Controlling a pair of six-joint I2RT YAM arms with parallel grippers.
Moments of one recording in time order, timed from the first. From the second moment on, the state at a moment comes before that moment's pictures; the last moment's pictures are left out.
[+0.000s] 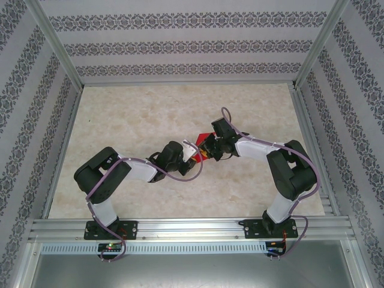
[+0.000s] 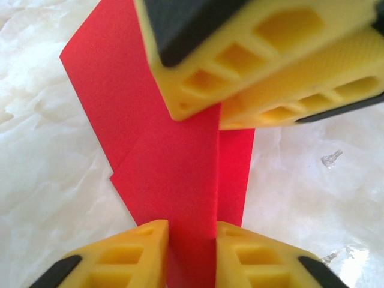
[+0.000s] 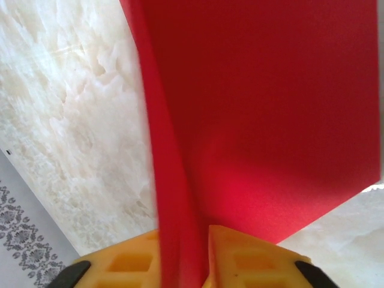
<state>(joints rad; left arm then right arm) -0.76 1.77 0.70 0.42 0.10 0.03 0.51 1.72 0.95 -0.20 -0.36 1.27</state>
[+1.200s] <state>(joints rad) -0.76 1.78 0.72 0.35 0.20 -0.35 0.42 1.68 0.84 -0.10 -0.52 0.67</state>
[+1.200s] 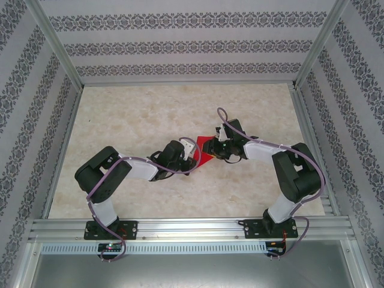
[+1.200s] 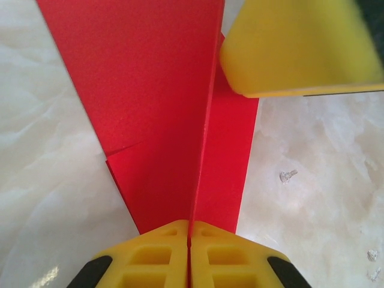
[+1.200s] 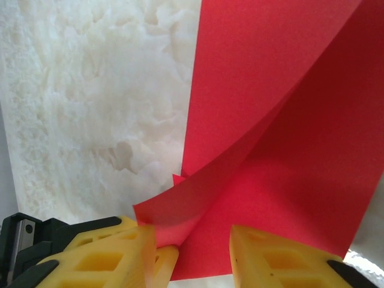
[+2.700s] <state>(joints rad) -0.73 1.84 0.79 0.33 0.26 -0.55 0.43 1.74 0.89 -0.09 -0.53 0.63</state>
